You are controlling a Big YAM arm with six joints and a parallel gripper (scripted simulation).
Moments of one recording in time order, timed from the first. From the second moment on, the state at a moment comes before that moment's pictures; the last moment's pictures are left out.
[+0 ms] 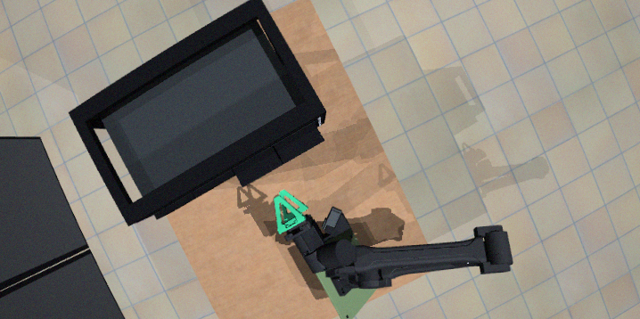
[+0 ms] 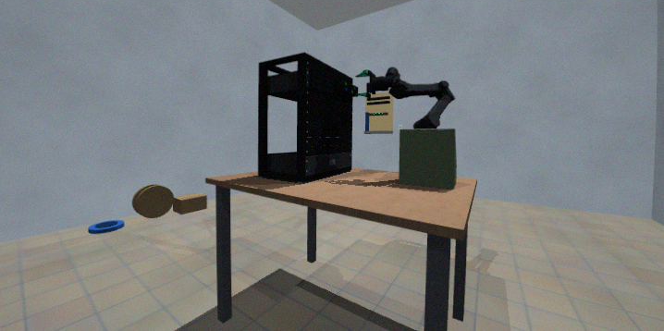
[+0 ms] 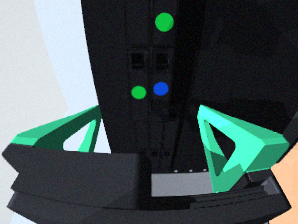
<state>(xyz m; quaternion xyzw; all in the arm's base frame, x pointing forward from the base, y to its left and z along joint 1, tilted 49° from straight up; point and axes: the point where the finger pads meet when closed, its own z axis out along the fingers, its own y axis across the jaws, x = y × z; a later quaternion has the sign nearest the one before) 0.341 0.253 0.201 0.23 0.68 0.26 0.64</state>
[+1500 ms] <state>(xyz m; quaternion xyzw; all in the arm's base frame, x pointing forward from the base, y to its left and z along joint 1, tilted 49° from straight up) 0.352 0.256 0.200 0.23 0.68 0.26 0.64</state>
